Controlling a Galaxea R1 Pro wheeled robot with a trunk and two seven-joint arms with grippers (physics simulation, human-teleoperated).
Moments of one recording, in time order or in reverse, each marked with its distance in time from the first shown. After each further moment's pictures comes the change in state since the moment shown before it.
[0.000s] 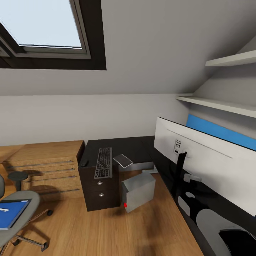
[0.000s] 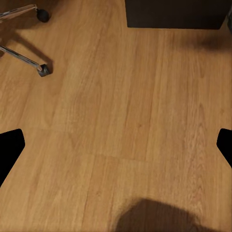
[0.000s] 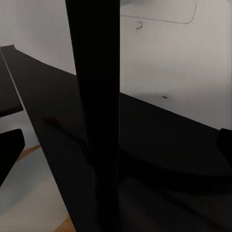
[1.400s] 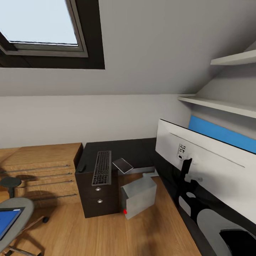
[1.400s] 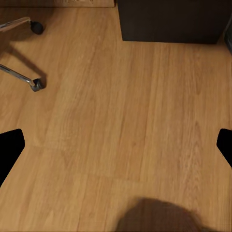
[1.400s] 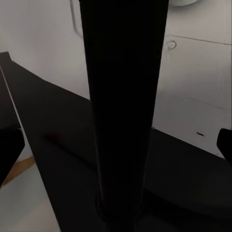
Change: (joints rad) left arm 0.000 -0.001 -0.001 0.000 0.000 -0.005 0.000; right arm 0.000 -0.006 -0.004 0.001 -0.002 -0.006 -0.001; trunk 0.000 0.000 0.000
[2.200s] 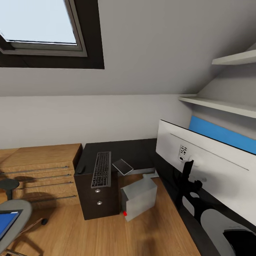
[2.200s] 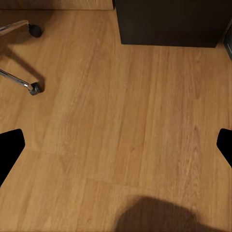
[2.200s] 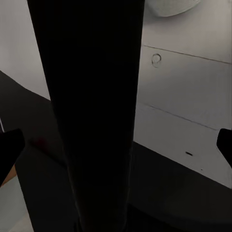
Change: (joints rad) left arm 0.000 0.000 0.000 0.000 0.001 0.000 0.000; right arm 0.000 -0.031 -0.001 0.000 -0.005 0.003 -0.003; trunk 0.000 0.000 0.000
